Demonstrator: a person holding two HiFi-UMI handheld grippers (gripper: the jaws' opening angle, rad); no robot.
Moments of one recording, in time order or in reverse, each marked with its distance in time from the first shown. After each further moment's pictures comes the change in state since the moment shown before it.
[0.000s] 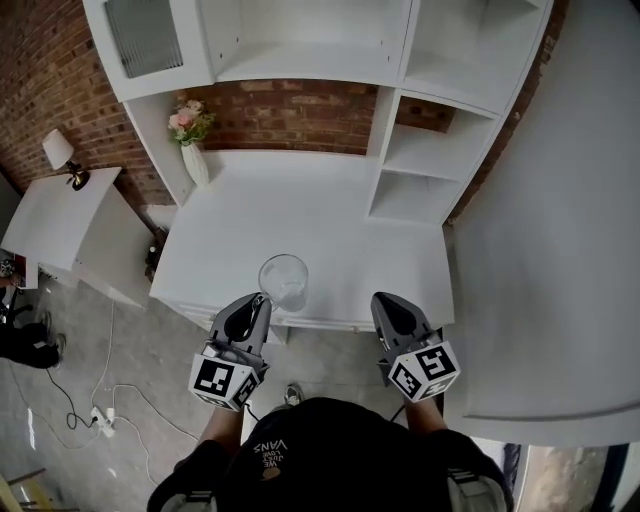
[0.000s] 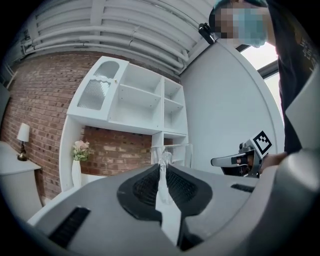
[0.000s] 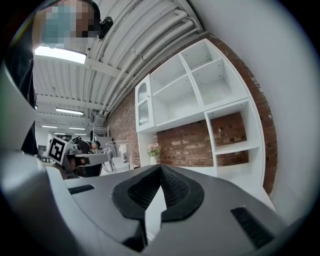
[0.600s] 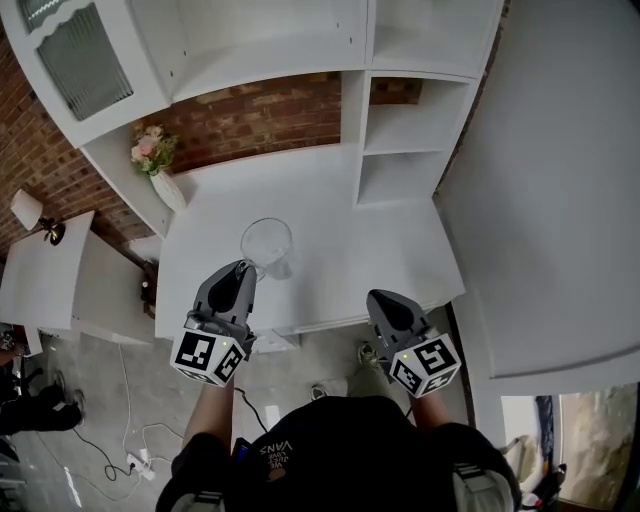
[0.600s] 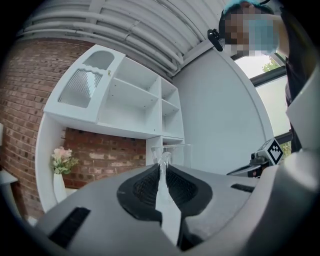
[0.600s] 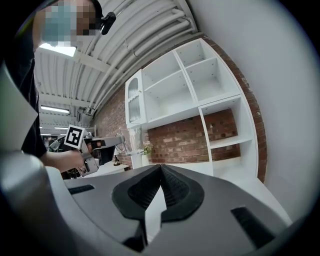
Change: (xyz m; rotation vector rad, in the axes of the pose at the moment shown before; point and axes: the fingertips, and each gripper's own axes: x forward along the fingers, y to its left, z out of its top) left arm 0.070 0.074 0.038 0.041 -0.028 -0.193; right arm 0.034 0.014 -0.019 0.044 0.009 -0.140
